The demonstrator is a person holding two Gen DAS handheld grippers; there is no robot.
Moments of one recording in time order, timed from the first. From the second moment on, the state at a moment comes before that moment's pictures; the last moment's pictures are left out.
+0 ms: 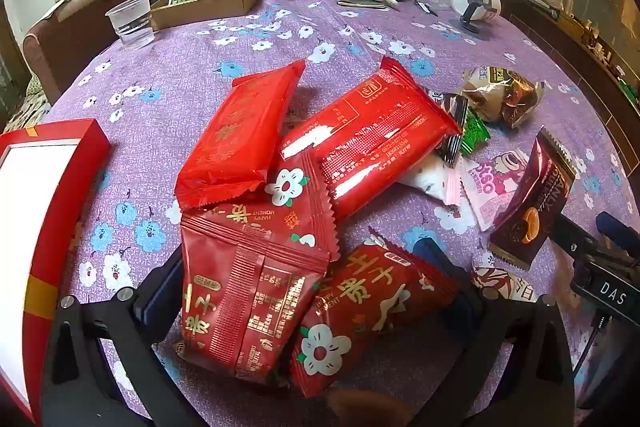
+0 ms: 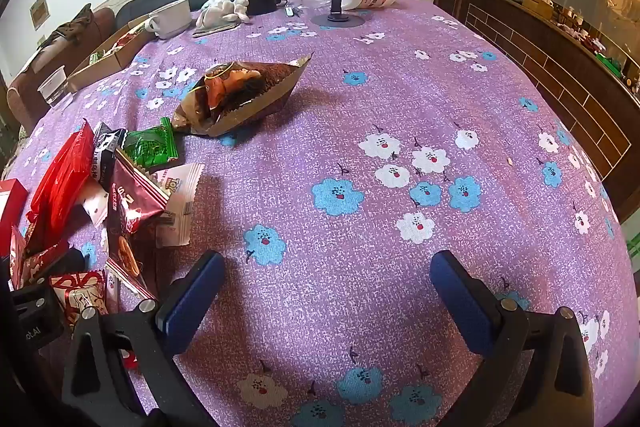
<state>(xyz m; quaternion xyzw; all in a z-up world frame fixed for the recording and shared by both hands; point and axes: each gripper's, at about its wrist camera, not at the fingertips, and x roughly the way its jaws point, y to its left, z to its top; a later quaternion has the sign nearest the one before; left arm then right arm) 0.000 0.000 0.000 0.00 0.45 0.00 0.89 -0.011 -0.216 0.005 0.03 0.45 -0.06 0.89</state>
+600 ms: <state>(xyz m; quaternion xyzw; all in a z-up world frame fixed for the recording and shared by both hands) 0.002 -0.002 -0.001 0.00 0.45 0.00 0.89 -0.011 -0.216 0.005 0.03 0.45 -0.06 0.89</state>
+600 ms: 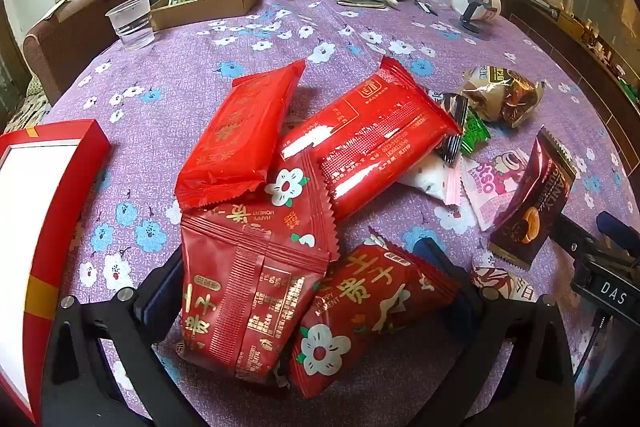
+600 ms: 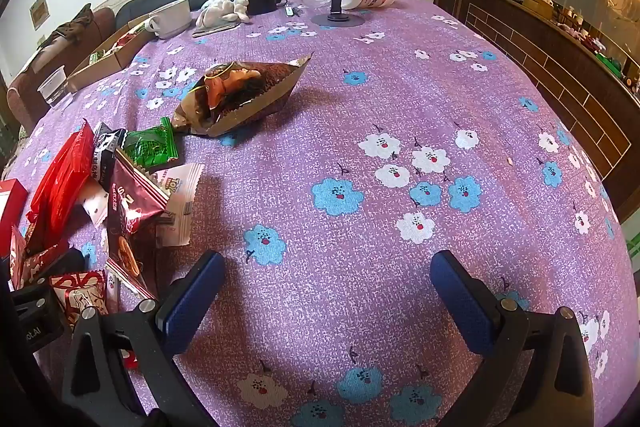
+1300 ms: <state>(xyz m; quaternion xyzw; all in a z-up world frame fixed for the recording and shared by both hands) -0.039 0.009 0.011 0.04 0.49 -0.04 0.87 -0.011 -0.215 0.005 0.03 0.46 -0.06 0.89</state>
